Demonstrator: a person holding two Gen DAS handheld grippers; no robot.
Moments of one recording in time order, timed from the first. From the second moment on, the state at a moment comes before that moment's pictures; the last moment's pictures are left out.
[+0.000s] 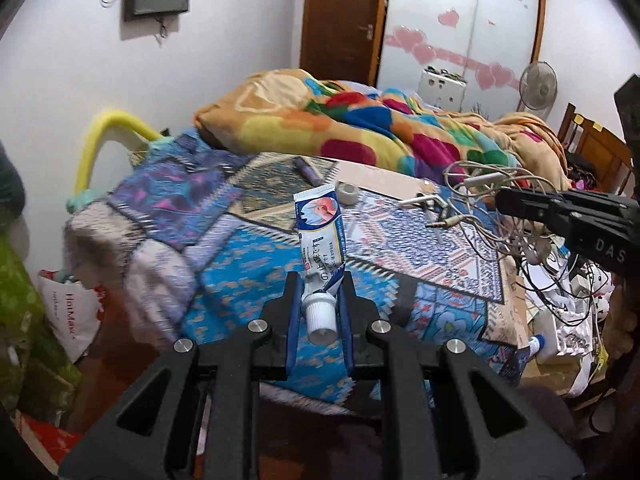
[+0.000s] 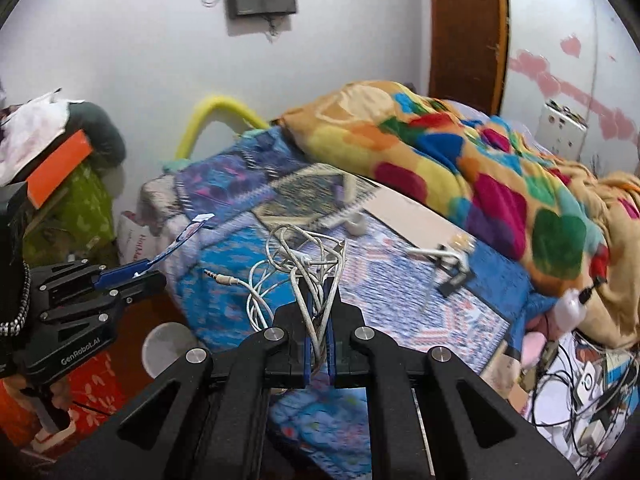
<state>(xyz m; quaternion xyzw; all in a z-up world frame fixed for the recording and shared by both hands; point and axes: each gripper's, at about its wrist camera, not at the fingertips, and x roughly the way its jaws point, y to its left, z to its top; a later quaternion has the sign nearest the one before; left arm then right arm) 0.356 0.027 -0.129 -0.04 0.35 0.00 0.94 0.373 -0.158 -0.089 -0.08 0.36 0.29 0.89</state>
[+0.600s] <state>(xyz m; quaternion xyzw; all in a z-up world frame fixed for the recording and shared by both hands) 0.256 0.167 -0.156 -0.08 0.36 0.12 0.92 0.326 0.010 -0.116 -0.10 0.37 0.41 0.83</state>
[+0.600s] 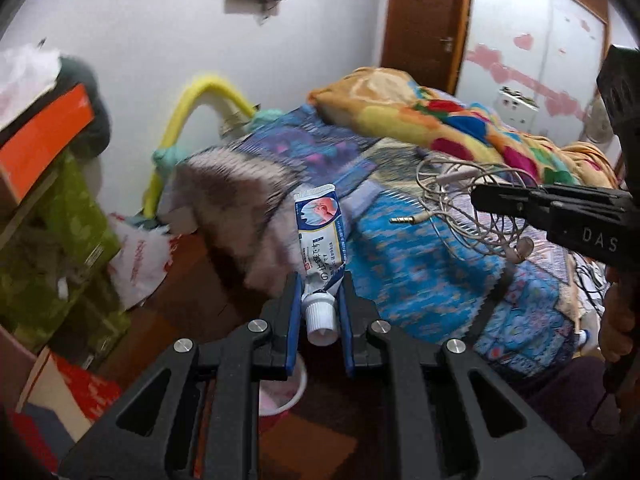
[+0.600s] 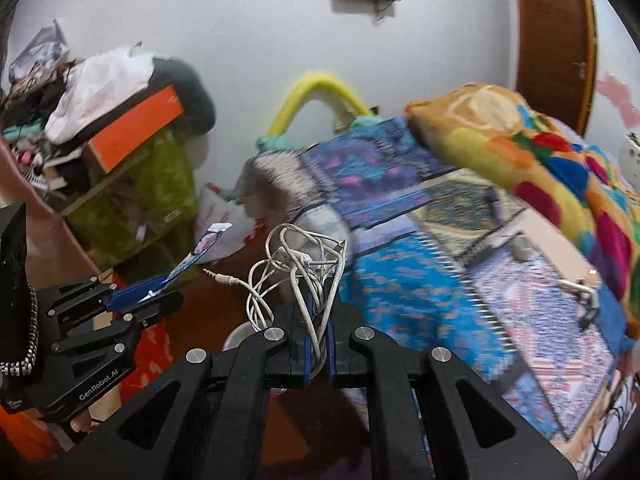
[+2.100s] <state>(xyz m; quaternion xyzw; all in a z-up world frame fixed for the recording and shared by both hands) 0.266 0.307 -0.410 -0.28 0.54 0.20 0.77 0.339 0.194 -0.322 -0.20 0.59 0.41 0.66</state>
